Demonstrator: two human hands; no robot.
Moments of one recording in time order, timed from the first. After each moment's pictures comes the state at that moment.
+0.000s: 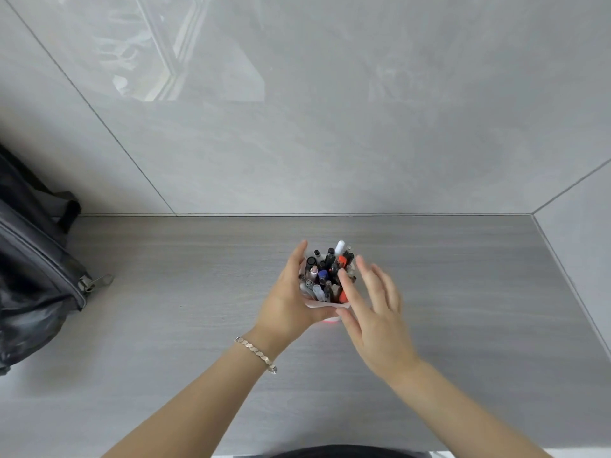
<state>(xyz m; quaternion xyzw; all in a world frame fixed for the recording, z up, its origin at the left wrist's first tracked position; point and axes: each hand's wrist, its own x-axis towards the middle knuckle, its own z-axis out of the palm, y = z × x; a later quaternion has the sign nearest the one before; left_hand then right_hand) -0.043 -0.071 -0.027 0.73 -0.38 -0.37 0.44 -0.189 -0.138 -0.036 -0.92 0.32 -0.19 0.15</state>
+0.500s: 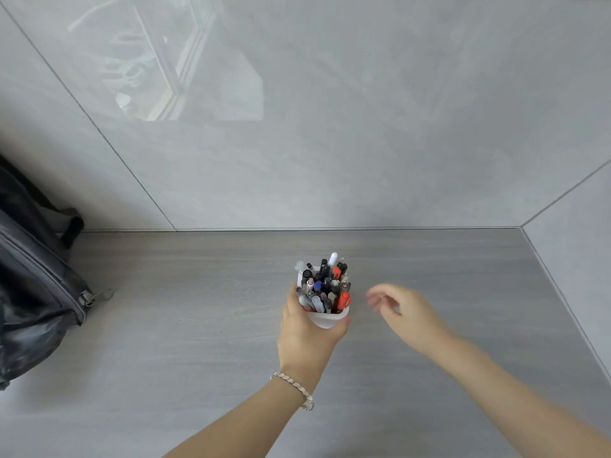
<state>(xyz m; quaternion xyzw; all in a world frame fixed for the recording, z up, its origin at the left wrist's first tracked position) -0.099 -0.075 -0.036 0.82 -0.20 -0.27 0.46 -0.217 -0.199 -0.013 -0.84 0.37 -0.06 0.39</state>
